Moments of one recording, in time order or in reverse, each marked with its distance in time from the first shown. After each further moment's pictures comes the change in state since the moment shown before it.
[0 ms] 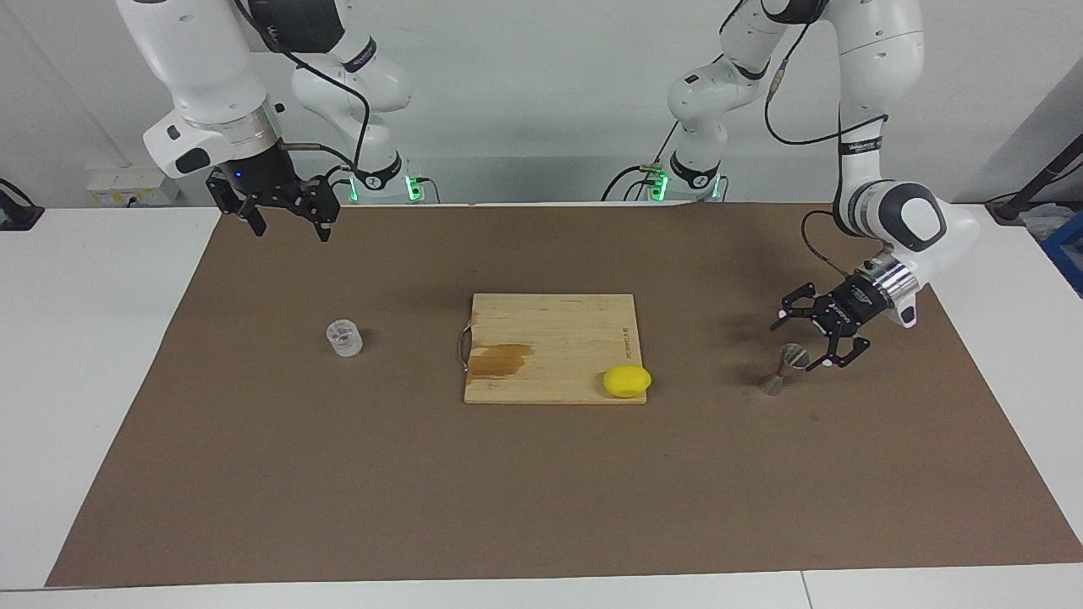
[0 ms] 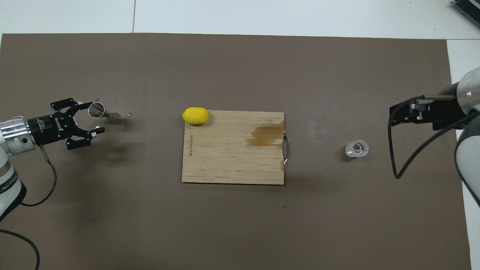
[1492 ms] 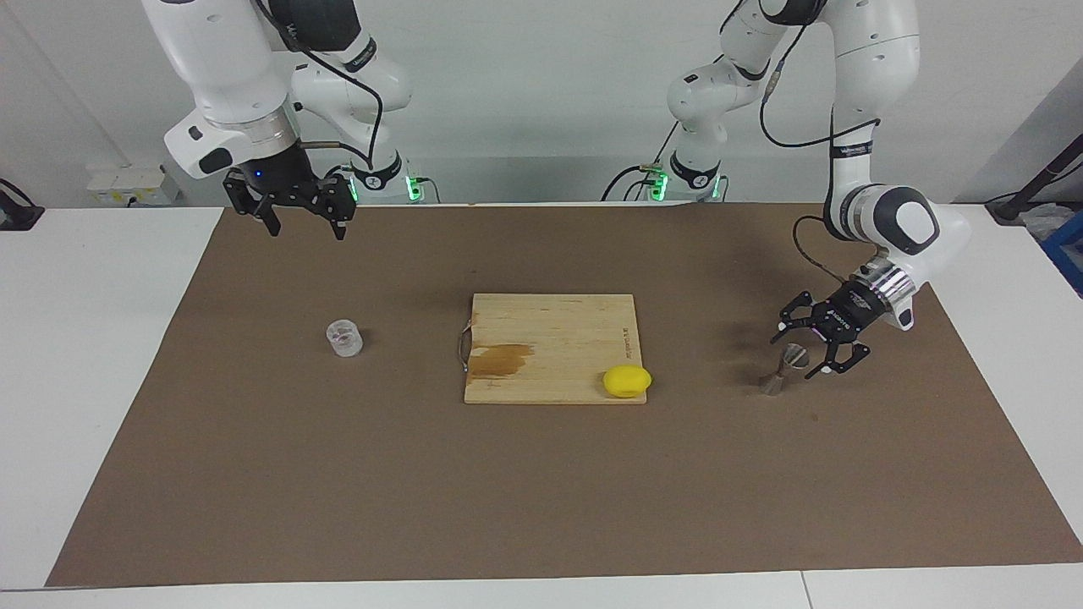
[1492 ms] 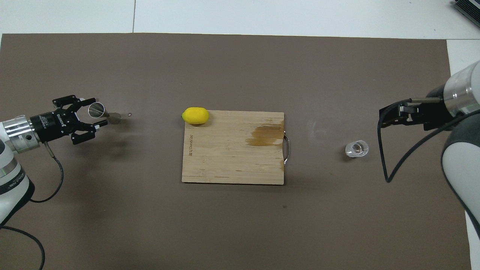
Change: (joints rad) left arm -0.024 0.007 0.001 0.000 -0.075 0.055 0.000; right arm 0.030 0.000 0.006 0.002 0.000 -0.001 0.001
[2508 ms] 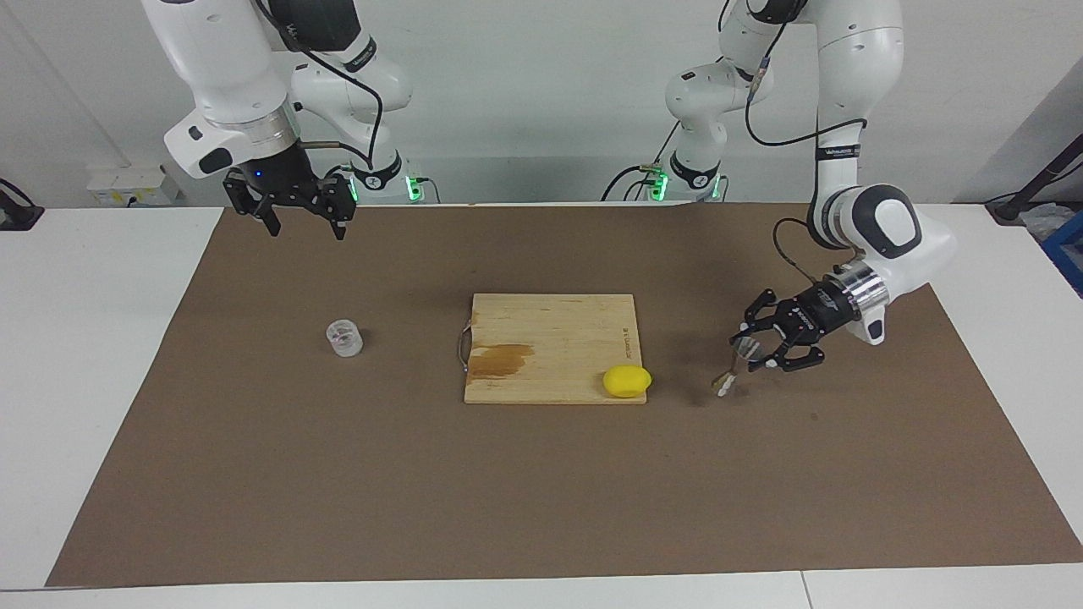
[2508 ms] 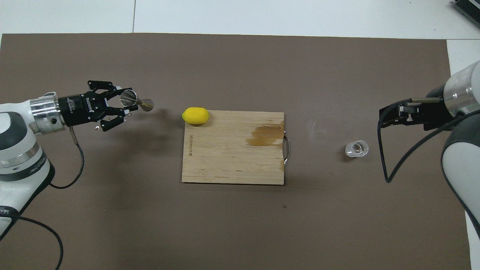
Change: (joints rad) left arm -0.168 -0.001 -0.036 0.101 -0.044 -0.115 -0.007; right arm 0.000 0.000 0.000 0.000 0.000 0.000 0.000
